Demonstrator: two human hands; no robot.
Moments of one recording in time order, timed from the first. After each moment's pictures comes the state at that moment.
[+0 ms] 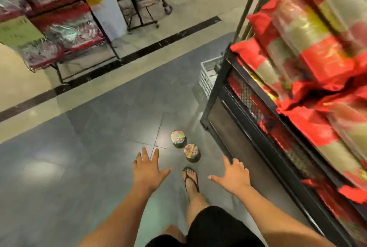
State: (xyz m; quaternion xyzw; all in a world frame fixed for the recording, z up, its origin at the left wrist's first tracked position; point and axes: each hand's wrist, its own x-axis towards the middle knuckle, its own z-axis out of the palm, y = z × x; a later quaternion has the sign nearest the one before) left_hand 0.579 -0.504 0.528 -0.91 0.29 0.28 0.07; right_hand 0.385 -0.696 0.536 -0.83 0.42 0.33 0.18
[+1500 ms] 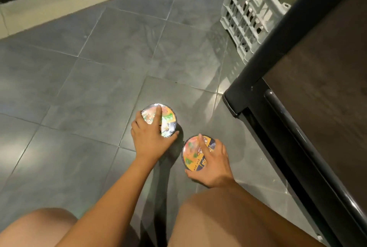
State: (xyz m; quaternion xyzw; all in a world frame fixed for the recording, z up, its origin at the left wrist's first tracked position) left_hand 0.709 -0.652 -0.104 -0.95 0.24 0.09 -0.16; right_hand 0.529 -0.756 -0.105 -0.88 0.35 0.15 0.27
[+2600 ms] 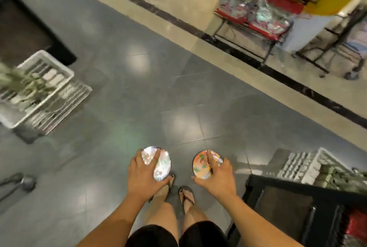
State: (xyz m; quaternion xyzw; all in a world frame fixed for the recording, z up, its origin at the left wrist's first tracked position) left_hand 0.453 -0.353 0.497 -0.96 -0.22 0.09 -0.14; right_hand 0.549 -0.580 0.529 -0.93 -0.04 0.33 0.15
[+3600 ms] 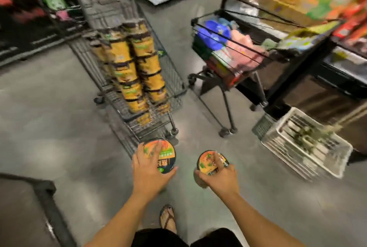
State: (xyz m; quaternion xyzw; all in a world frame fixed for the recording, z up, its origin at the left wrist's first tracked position) left_hand -0.094 -0.296 0.605 -0.41 -0.88 -0.22 -0.10; right_hand 0.105 -0.175 0.602 -0.63 -0.70 0.34 -0.04
